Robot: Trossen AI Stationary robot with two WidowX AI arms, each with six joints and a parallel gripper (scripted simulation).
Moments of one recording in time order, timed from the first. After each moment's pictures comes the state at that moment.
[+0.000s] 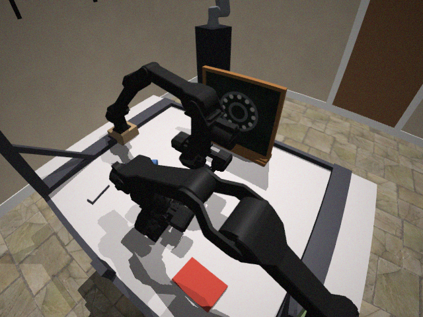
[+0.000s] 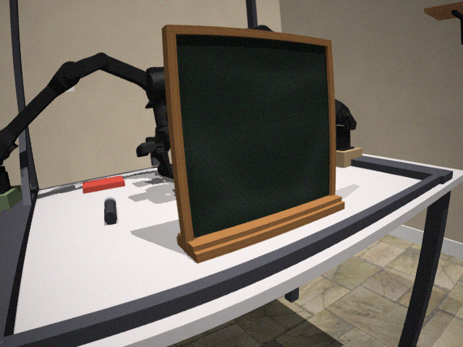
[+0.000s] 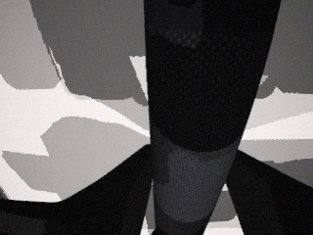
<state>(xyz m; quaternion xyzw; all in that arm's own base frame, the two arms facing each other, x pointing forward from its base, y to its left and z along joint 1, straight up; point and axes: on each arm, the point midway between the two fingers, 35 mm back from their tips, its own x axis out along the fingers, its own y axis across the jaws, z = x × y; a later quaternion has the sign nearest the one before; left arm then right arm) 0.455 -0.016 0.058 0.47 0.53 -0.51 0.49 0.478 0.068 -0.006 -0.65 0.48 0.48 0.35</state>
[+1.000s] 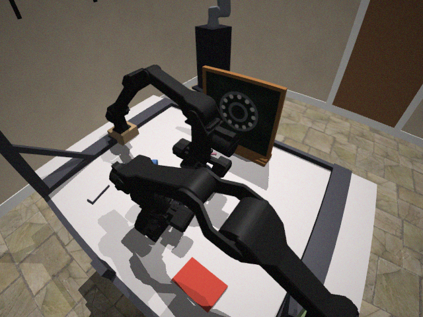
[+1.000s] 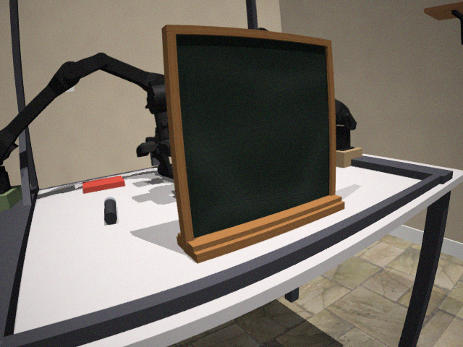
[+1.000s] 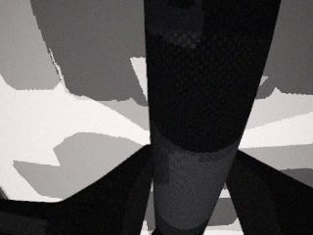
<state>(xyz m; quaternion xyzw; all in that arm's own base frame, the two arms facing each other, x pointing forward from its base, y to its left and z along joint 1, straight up) 0.456 -0.016 0.031 0.47 0.53 -0.51 0.49 0.478 0.068 -0.006 -0.65 0.48 0.48 0.35</state>
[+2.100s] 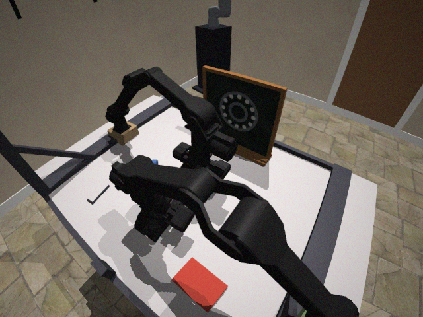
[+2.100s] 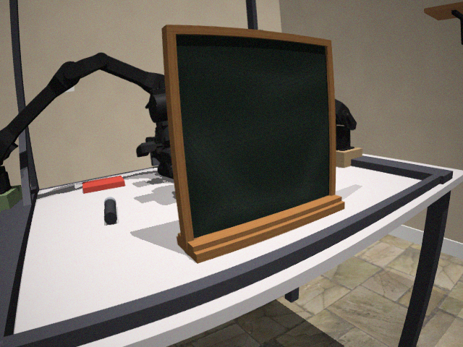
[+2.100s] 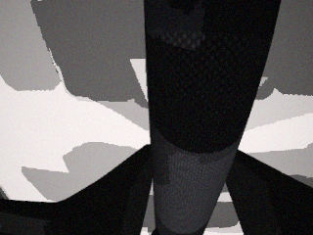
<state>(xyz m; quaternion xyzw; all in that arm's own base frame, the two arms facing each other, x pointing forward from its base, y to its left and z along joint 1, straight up) 0.453 -0.016 0.013 0.47 0.53 -0.51 0.49 0.478 0.068 -0.006 -0.65 0.48 0.48 0.35</state>
